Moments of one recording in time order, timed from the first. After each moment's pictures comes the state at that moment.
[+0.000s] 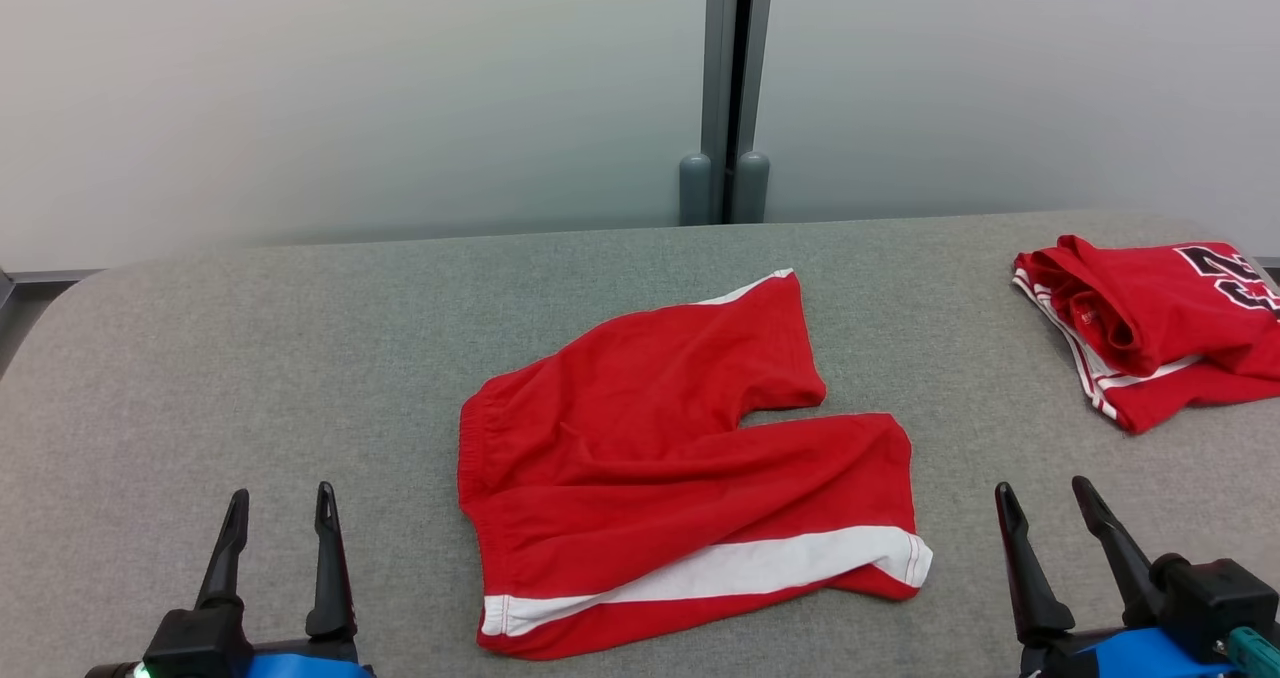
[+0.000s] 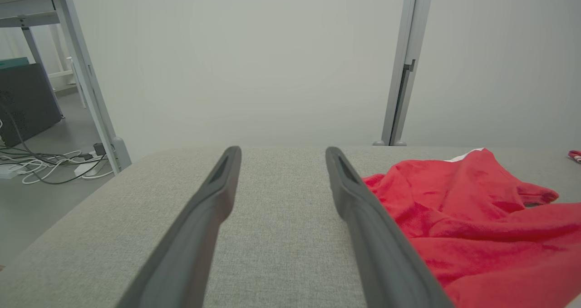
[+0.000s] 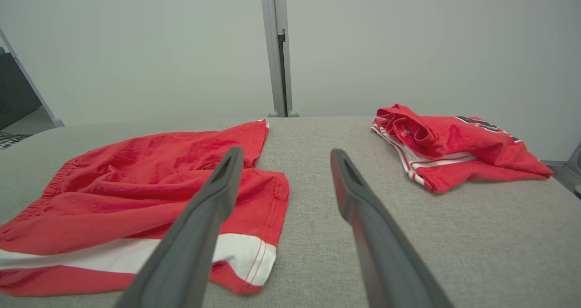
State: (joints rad) left arm 0.07 0.09 0.02 0.17 -0.09 -0.03 -0.26; right arm 0.12 -0.05 -0.06 -0.02 0.14 0.13 -0.06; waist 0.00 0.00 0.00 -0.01
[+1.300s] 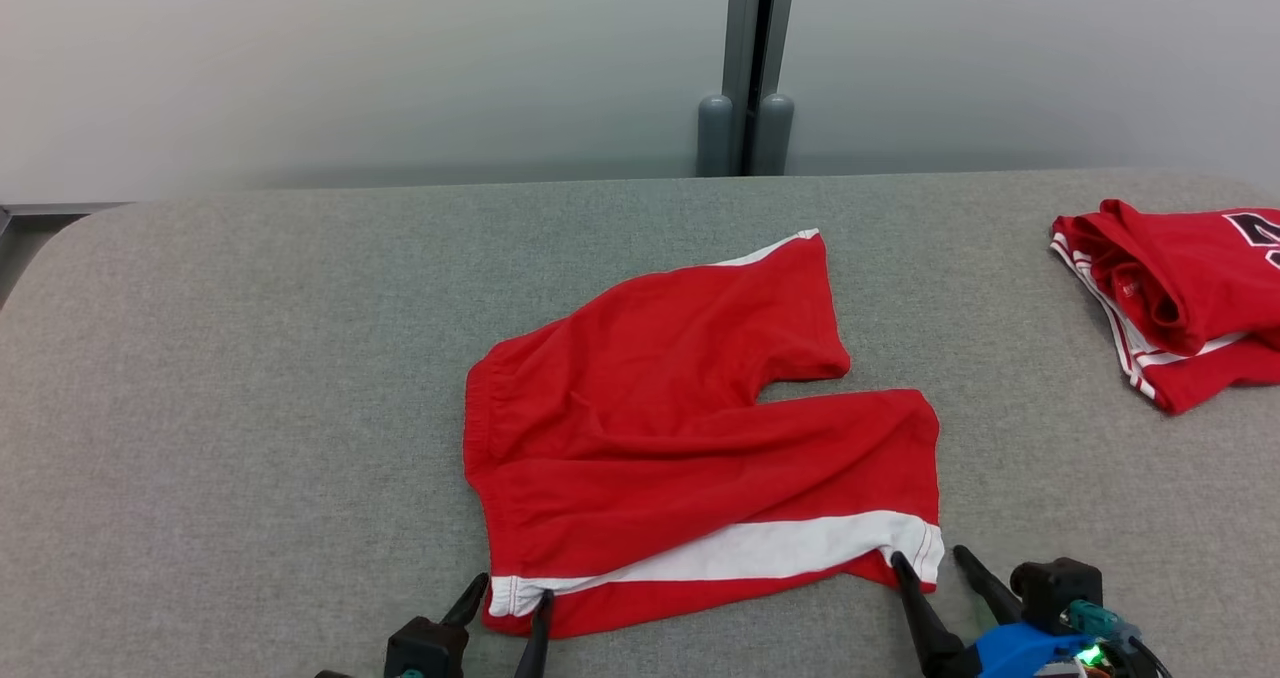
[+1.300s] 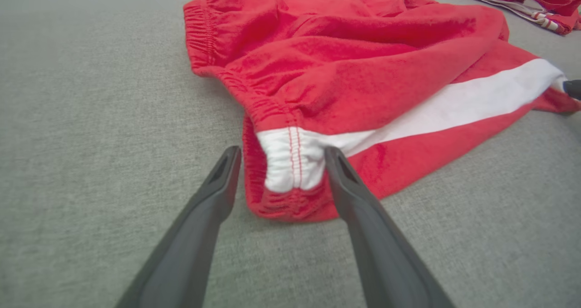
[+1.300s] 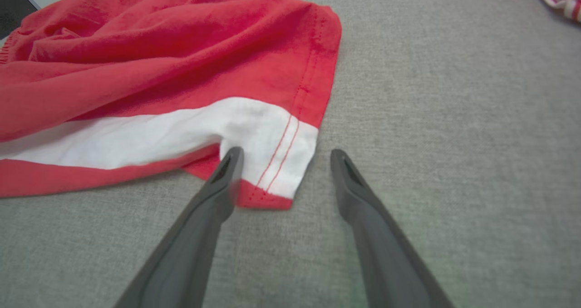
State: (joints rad) left arm -0.02 0.08 -0.32 0.52 -0.15 -0.12 -0.20; right arm -0.12 -0.09 0.13 0.61 0.23 0.13 -0.17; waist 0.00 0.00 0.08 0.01
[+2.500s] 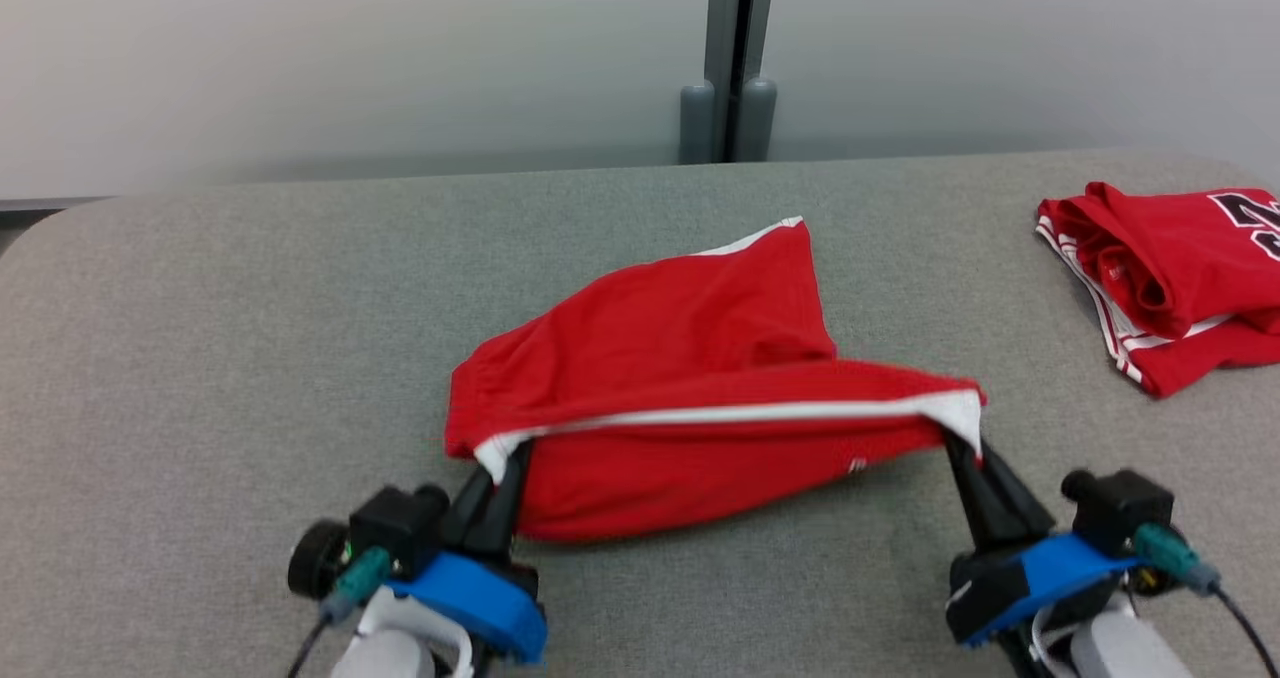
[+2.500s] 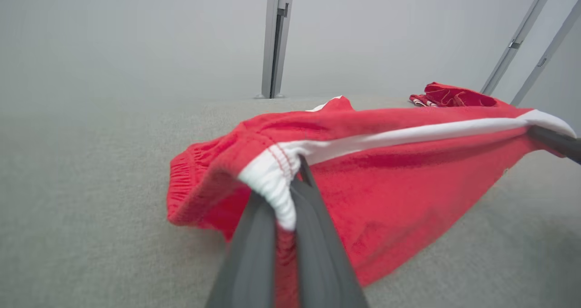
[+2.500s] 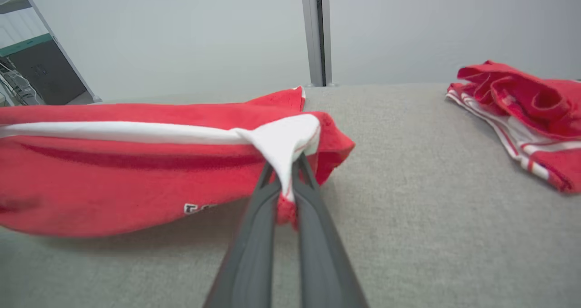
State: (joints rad) left arm -0.15 0.10 -0.37 0.41 -0.29 -0.13 -0.24; right arm -0.16 -0.16 0.18 0.43 0.31 0.13 -0.26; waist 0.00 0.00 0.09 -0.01
